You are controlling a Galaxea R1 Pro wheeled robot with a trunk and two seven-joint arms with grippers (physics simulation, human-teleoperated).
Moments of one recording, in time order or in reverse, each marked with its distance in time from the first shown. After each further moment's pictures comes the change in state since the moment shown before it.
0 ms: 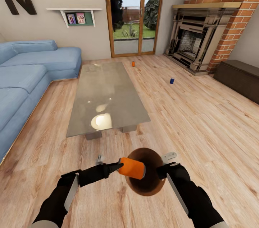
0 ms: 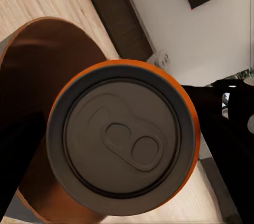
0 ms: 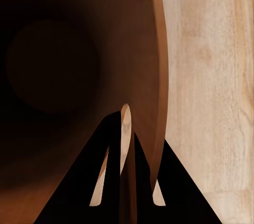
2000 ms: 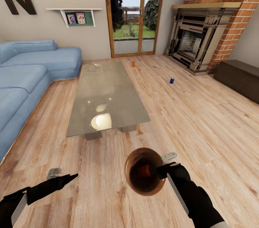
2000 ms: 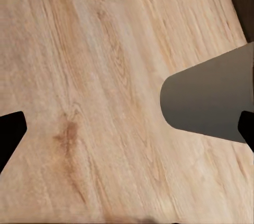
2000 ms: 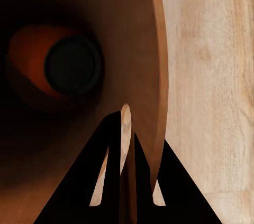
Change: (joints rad) left arm 0.000 0.375 0.160 0.331 0.002 -0.256 0.124; right arm 0.000 -0.002 -0.003 -0.001 0.001 -0.001 0.003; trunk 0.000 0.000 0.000
